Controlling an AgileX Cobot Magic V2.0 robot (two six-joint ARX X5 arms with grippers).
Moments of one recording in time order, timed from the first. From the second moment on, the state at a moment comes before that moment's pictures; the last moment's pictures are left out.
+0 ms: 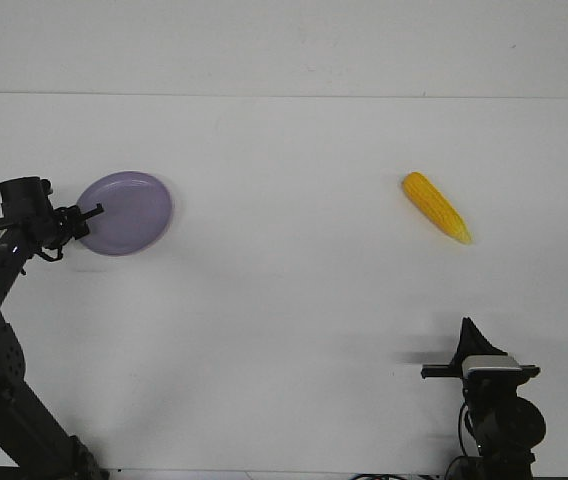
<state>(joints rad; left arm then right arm) 0.30 1.88 1.32 -0.25 0.15 -0.17 -0.05 0.00 0.02 -0.12 -0.08 0.02</state>
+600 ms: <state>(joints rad) 0.07 1.26 1.19 -0.43 0.42 -0.18 -0.05 0.00 0.02 -0.12 -0.08 0.02</state>
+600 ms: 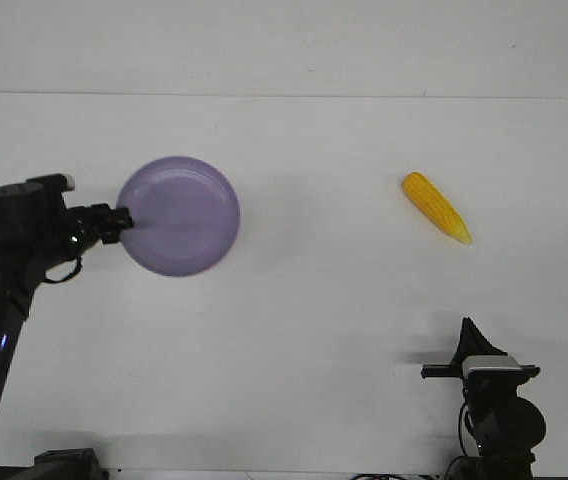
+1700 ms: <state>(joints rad) -0.49 1.22 0.59 -0.06 0.20 -0.40 -0.05 0.00 0.02 -0.12 -0.08 0.02</state>
